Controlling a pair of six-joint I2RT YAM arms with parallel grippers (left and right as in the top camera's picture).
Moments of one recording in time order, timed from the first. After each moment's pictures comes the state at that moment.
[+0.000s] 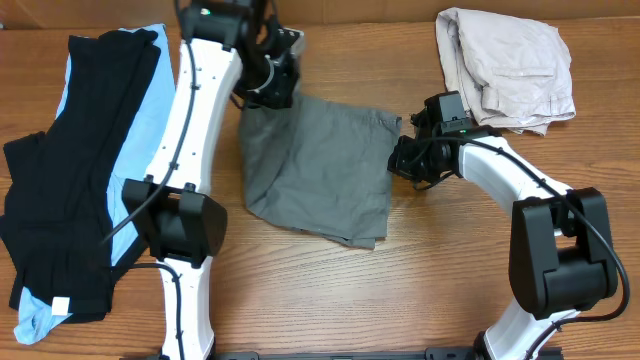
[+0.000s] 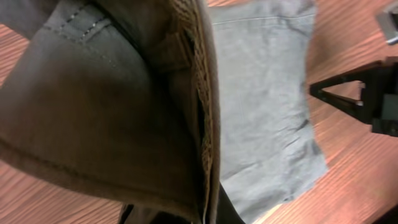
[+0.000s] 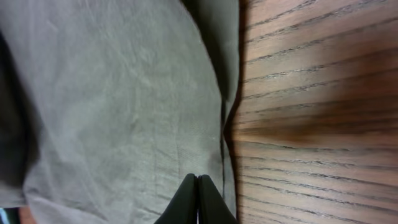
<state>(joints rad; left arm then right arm) -0.26 2.25 2.41 -1.49 0.32 0.14 0.18 1.88 1.17 -0.52 -0.42 0.49</state>
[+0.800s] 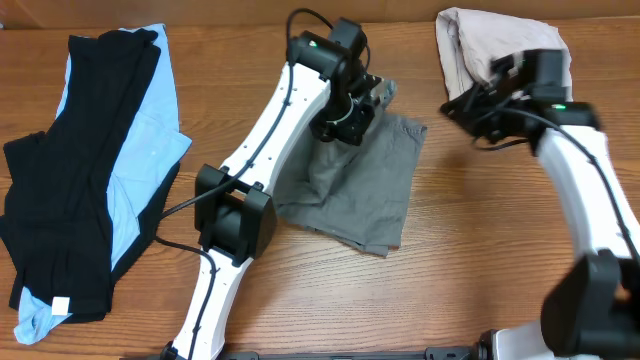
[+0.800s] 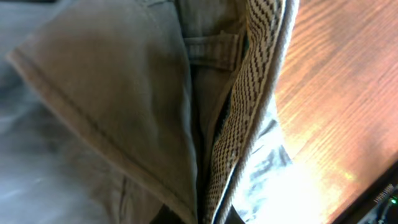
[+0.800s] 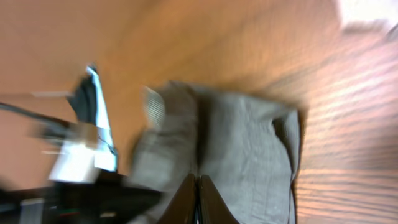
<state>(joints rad) -0.51 2.42 2.41 -1.43 0.37 0.03 -0.10 1.65 1.39 -0.67 -0.59 0.50</state>
